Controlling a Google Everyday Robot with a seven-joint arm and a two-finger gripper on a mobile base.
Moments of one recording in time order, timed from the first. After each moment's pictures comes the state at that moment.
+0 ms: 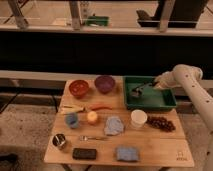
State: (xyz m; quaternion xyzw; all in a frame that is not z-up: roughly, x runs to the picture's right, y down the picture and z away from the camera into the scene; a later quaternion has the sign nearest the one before) arm 0.343 -0.035 0.900 -0.08 -0.09 0.11 0.99
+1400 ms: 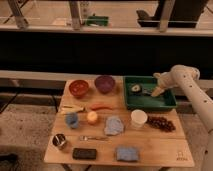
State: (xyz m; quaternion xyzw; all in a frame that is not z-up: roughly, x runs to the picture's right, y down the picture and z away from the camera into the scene) arm 0.333 -0.031 0.905 -0.08 -0.10 0.11 0.99
